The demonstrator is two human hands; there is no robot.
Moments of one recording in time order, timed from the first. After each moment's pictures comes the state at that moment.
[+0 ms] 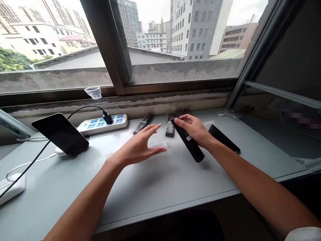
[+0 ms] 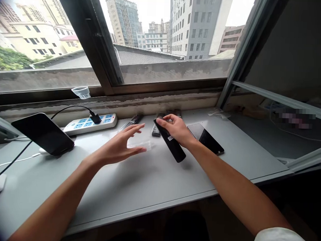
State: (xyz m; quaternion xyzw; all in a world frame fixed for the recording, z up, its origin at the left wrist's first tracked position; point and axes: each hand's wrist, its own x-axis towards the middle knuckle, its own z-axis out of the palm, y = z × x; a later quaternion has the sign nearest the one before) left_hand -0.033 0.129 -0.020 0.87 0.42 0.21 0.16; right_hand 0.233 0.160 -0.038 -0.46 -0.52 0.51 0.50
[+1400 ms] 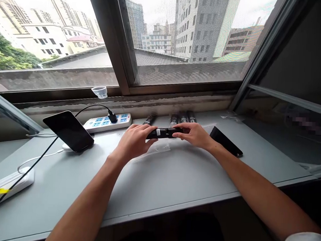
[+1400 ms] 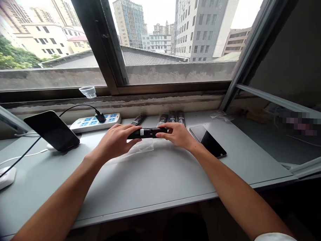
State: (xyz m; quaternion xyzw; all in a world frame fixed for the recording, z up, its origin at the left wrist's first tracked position) left_hand -0.046 0.136 -0.017 0.88 0.44 0.16 -0.09; right_hand 0.243 0.158 -0.044 -0.44 -0.73 0.36 0.37
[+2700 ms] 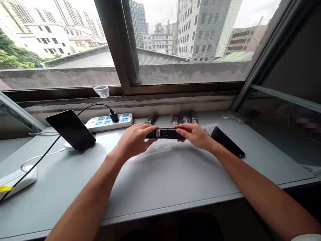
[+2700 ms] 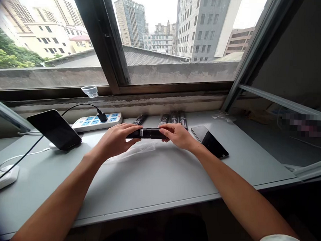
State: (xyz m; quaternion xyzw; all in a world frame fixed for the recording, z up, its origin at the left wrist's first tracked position) left_hand -0.055 0.142 -0.020 0.89 0.41 0.19 -0.07; right_hand 0.238 0.157 -0.047 -0.42 -0.70 0.45 0.37
